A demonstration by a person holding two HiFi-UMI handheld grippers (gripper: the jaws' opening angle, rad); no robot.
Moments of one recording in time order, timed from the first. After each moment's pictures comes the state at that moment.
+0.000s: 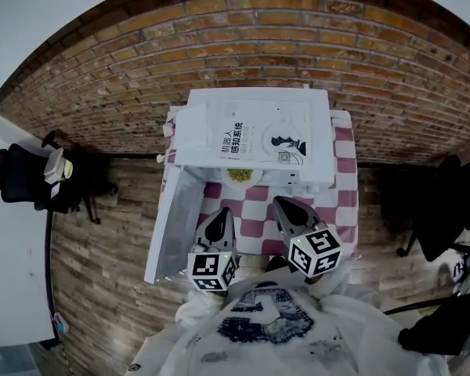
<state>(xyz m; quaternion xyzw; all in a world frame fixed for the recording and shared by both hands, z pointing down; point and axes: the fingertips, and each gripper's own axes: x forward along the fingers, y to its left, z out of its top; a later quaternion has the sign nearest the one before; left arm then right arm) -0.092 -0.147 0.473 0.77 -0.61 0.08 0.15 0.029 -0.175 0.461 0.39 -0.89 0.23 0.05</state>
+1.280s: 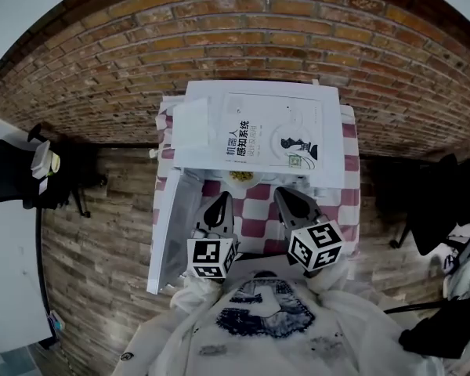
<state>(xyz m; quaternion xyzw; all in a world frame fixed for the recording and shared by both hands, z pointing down) -0.117 -0.204 0.487 0.79 -0.59 0.09 0.14 0.006 -0.217 0.478 0.42 -0.87 0.24 0.07</state>
